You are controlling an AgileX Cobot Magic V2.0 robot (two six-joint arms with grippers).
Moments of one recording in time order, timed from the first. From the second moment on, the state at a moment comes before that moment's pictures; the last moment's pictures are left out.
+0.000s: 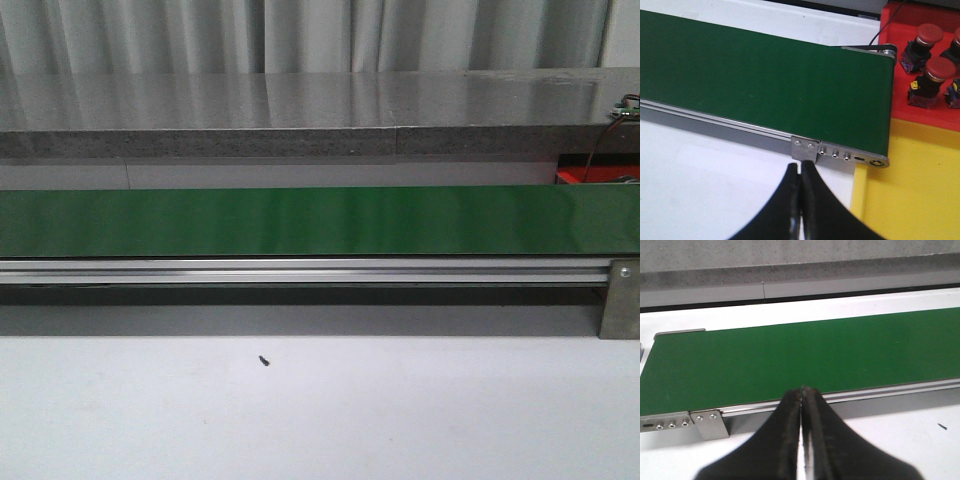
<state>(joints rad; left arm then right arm) -0.10 0.57 -0.44 -0.34 0.38 0.30 0.01 0.73 -0.61 0.26 0.55 -0.30</state>
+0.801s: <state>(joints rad) 0.02 0.63 -0.59 -0.34 0.45 0.20 0.01 0.73 -0.61 0.26 0.56 -0.30</state>
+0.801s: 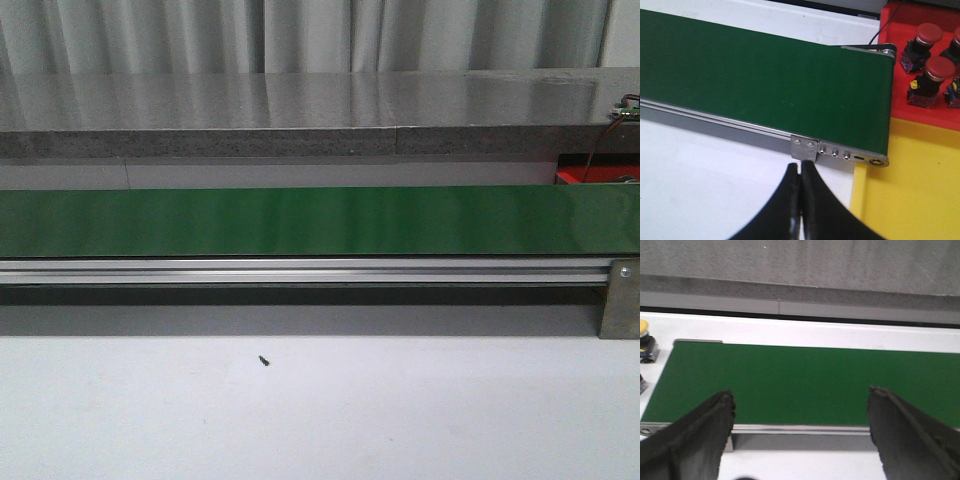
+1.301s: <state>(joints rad) 0.36 1.18 -1.08 -0.31 0.63 0.18 0.01 0.73 -0.61 0.26 0.56 -0.30</state>
